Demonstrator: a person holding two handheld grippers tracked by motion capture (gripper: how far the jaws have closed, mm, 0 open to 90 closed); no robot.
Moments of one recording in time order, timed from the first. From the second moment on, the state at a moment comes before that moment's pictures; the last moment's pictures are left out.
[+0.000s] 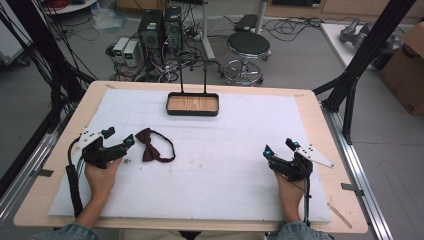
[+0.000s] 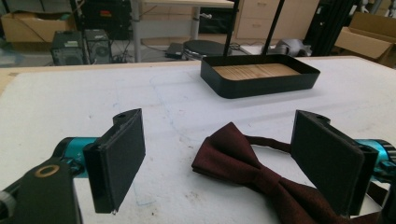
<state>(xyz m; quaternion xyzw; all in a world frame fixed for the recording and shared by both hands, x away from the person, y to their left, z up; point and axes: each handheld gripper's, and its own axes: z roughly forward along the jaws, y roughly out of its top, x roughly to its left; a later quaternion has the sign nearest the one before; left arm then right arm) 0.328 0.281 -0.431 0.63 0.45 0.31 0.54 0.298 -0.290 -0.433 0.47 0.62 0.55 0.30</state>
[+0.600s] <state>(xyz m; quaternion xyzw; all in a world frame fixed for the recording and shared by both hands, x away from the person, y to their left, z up) 0.324 0.281 -0.431 0.63 0.46 0.33 0.53 0.299 -0.289 -0.433 0.46 0.62 0.55 0.31</state>
